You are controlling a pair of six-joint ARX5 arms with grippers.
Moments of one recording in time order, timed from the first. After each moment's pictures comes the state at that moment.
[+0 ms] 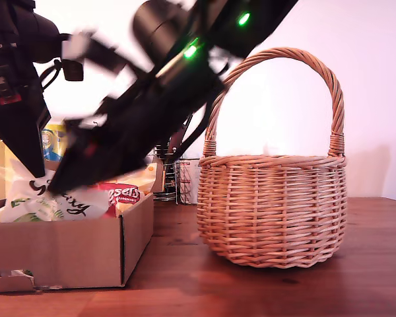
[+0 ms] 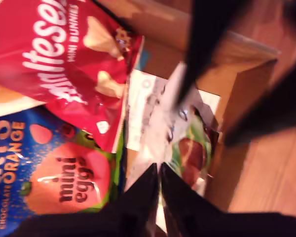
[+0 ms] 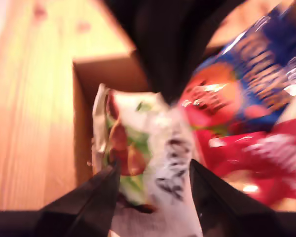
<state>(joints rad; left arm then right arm) -0.26 1.67 1.32 -1.08 0.30 0.87 0.87 1.95 1.25 -0.01 -0.38 -0.42</state>
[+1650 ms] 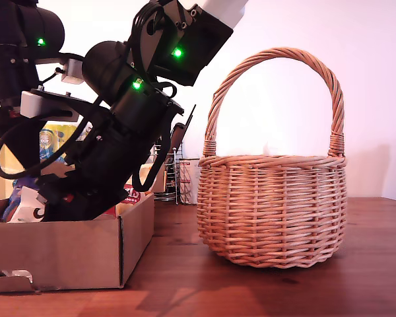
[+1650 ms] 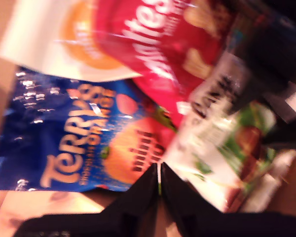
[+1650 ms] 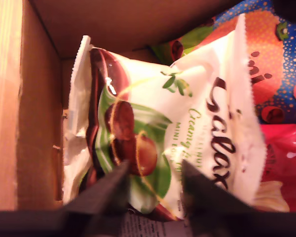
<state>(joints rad) -0.25 1.67 1.32 -0.92 0.07 0.74 0.90 2.15 1.52 -0.27 -0.26 -0.52</state>
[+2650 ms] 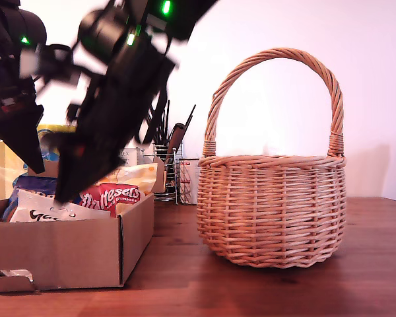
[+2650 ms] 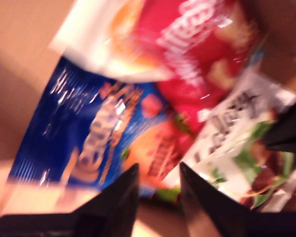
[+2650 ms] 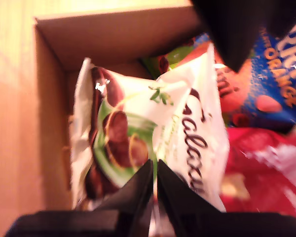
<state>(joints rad) -0.16 1.67 1.32 -0.92 0.25 0.87 0.89 2.09 1.67 -0.54 -0.23 -0.52</state>
